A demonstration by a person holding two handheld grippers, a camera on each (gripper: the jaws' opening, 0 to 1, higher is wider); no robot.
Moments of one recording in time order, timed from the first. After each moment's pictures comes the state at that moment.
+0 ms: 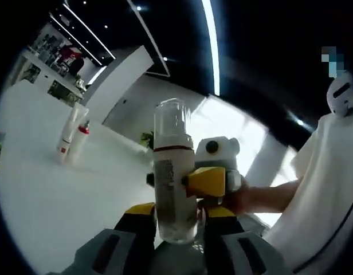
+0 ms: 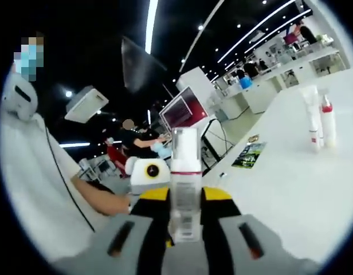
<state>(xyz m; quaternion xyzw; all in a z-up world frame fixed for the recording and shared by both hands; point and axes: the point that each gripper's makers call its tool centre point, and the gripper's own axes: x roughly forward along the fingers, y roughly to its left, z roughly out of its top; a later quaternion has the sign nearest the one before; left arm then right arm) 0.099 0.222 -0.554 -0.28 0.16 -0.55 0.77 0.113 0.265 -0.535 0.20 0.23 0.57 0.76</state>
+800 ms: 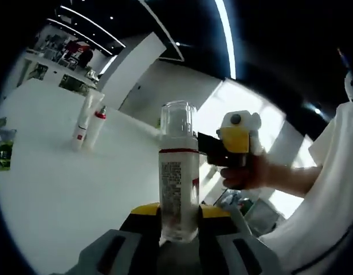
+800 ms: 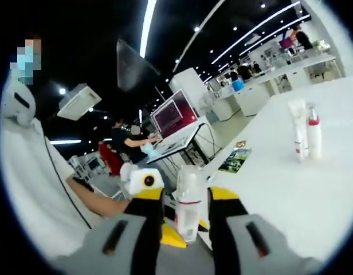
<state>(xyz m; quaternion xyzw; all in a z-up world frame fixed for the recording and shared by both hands) 0.107 0.225 -0.596 -0.21 0.23 -0.50 0.81 0.141 0.235 -0.521 0.14 0.24 0.53 0.80</state>
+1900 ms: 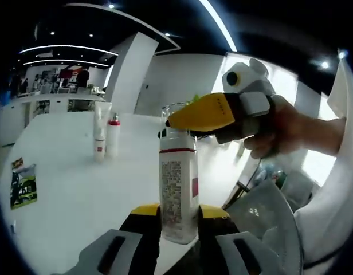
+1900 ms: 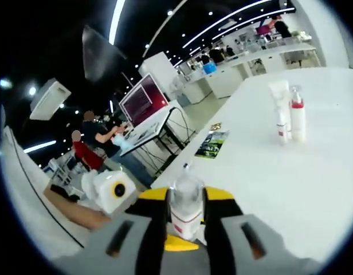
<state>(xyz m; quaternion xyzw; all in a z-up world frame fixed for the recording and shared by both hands) 0.125 0.238 -0.622 -0.07 0.22 -0.45 0.86 0.159 0.255 -0.555 0.15 0.33 0.45 0.82</state>
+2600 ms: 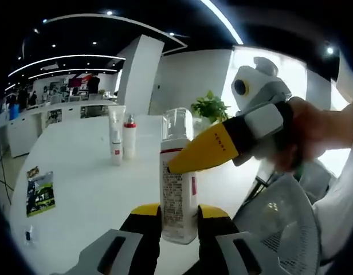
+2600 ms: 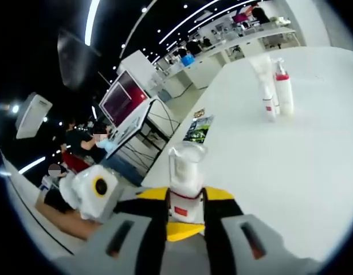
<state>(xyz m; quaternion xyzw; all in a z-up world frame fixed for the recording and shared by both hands) 0.142 0.251 -0.631 -0.02 0.22 -0.40 0.89 0.156 0.264 -0.596 0.17 0.39 0.37 0.82</state>
